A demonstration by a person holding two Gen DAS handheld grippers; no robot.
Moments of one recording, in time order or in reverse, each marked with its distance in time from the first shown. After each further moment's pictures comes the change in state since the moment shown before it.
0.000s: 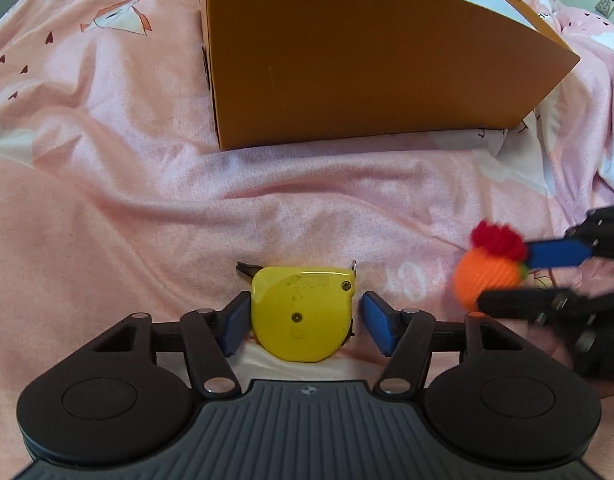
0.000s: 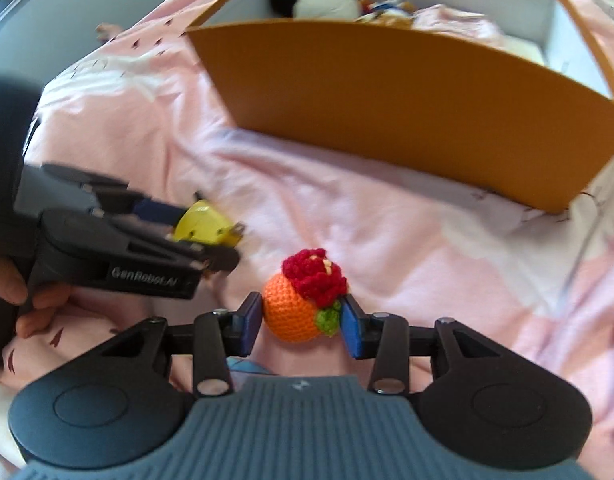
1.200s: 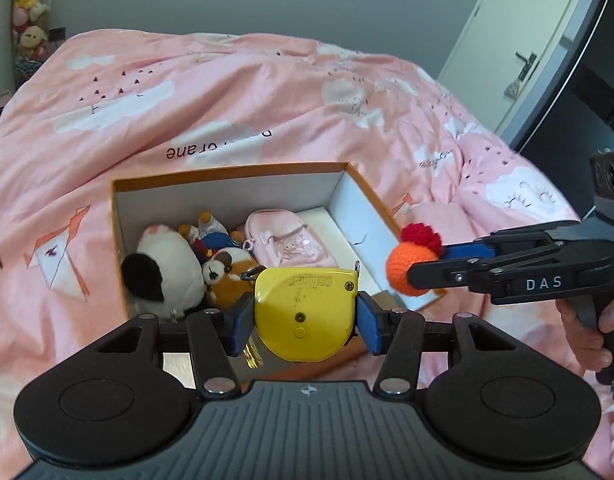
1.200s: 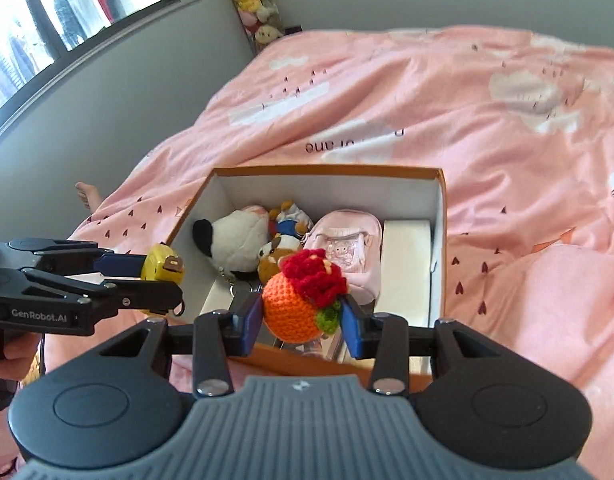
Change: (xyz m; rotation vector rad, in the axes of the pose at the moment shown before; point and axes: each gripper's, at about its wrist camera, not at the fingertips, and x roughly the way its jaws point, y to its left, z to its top) left arm -0.092 -0.024 0.138 0.086 -0.323 -0.236; right arm -0.116 -0.094 0.119 0.095 -0.278 -0.006
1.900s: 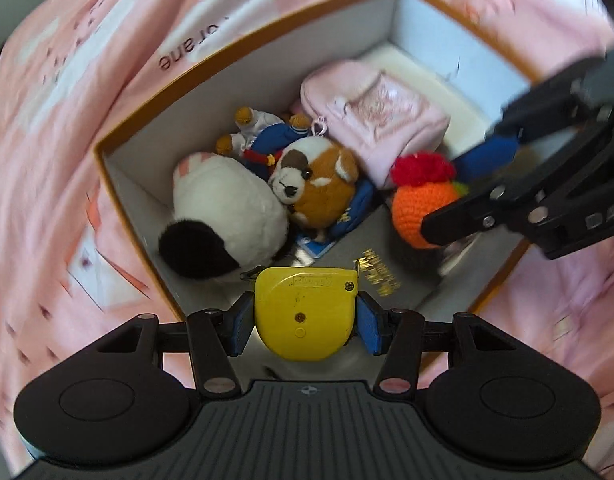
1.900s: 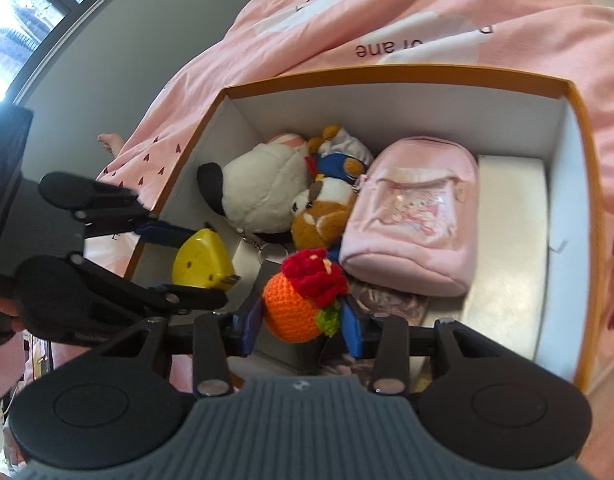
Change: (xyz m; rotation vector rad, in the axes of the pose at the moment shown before) left arm 0.087 0.023 0.000 0.389 0.486 0.235; right arm 0.124 -0.001 0.014 0.014 0.258 0.204
